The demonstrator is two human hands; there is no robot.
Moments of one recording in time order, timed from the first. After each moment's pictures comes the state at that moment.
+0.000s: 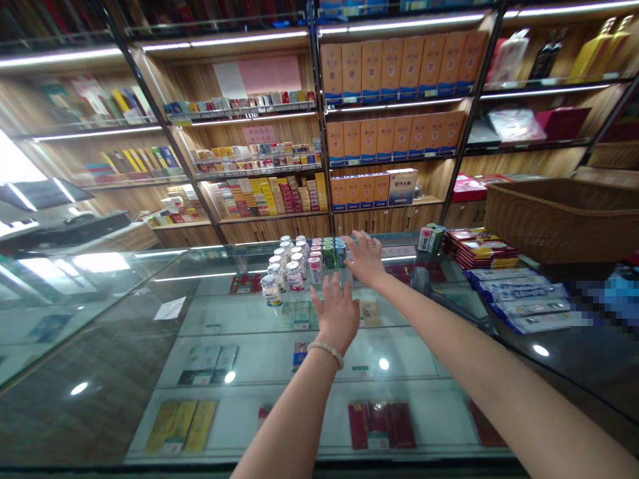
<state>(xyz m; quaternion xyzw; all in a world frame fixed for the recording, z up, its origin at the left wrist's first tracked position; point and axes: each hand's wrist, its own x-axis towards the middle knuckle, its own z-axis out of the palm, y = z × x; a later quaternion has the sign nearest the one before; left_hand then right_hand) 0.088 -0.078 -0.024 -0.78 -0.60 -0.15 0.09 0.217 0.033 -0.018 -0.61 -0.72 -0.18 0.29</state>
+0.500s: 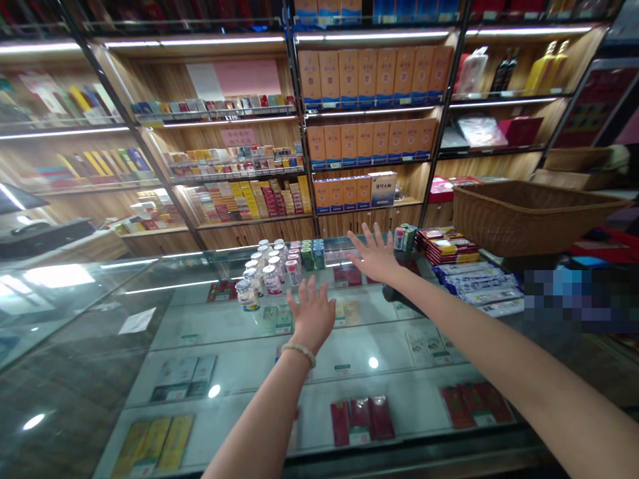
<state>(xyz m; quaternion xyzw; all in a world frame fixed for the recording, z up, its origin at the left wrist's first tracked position) 0.088 -0.070 -0.028 -0.77 -0.61 -0.14 0.11 0.293 -0.010 0.016 -0.67 -0.70 -0.13 0.20</state>
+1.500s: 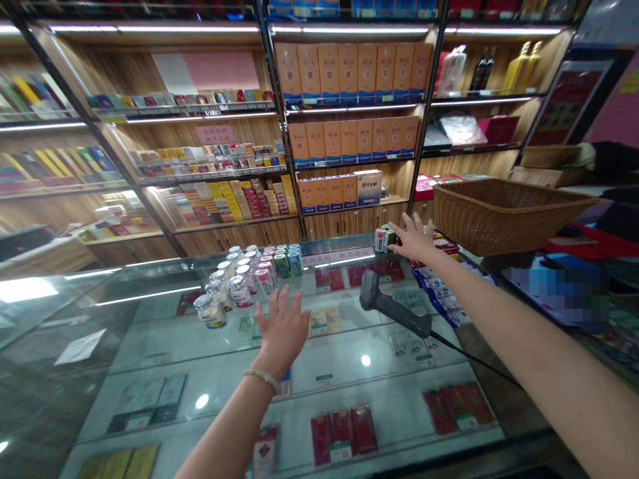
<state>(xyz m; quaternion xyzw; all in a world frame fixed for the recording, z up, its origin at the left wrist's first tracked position) 0.091 -0.068 -0.022 -0.78 -0.60 -0.14 0.13 0.480 0.018 0.011 -0.77 -0.62 -0.14 0.09</state>
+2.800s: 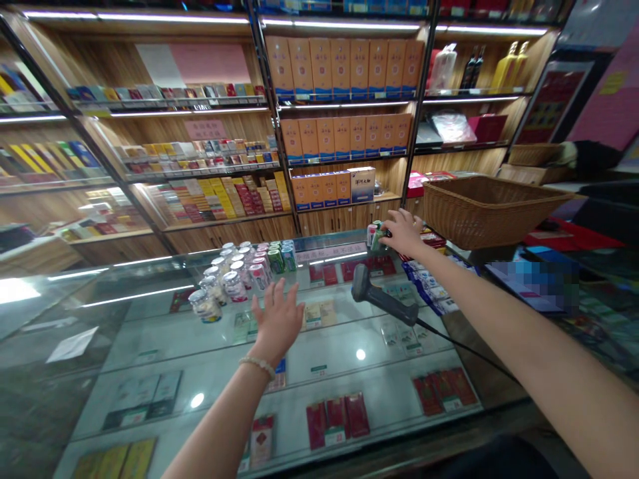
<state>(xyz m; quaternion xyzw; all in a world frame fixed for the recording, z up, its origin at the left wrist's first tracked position) 0.085 -0.057 -0.032 -0.80 -0.56 -0.19 0.14 0.468 0.000 0.027 -0.72 -0.64 -0.16 0.21</state>
